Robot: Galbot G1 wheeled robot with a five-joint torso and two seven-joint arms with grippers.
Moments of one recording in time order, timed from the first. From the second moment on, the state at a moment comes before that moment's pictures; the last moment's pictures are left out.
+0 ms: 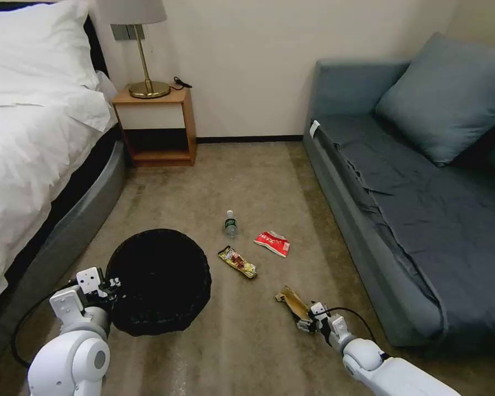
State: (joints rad) left arm 1.49 -1.48 -0.78 -2.24 -0.43 0.73 -0.30; right arm -0.90 1.00 -0.36 1.03 0.52 0.13 0.04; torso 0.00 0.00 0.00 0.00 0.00
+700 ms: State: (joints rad) left arm 1.48 -1.49 -0.78 -2.23 -0.42 0.73 -0.30; right arm -0.94 0.98 -0.34 1.09 0.53 0.15 0.05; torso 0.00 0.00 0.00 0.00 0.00
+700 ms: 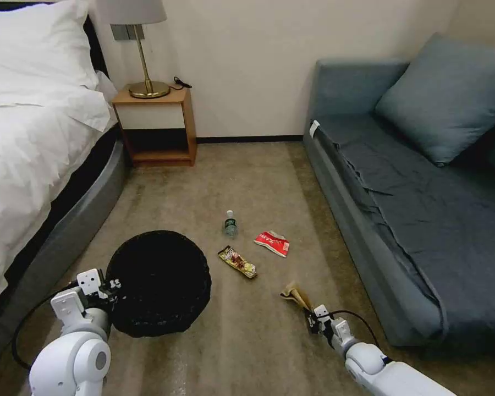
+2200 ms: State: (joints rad) left arm 1.50 -1.51 -0.71 -2.21 -0.38 0.73 -0.30; right arm -0.51 1.15 -0.93 1.75 0.92 0.03 0.47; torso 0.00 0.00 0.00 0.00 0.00
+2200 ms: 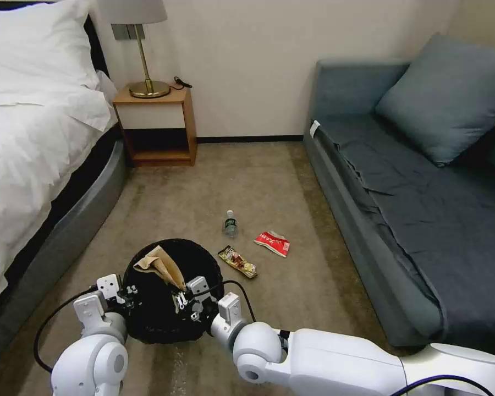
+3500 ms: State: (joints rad) left arm 1.48 -1.50 -0.75 -2.18 -0.38 0.71 -0.29; right arm -1.43 1.10 0.23 2.26 0.21 0.02 0.52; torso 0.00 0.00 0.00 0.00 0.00
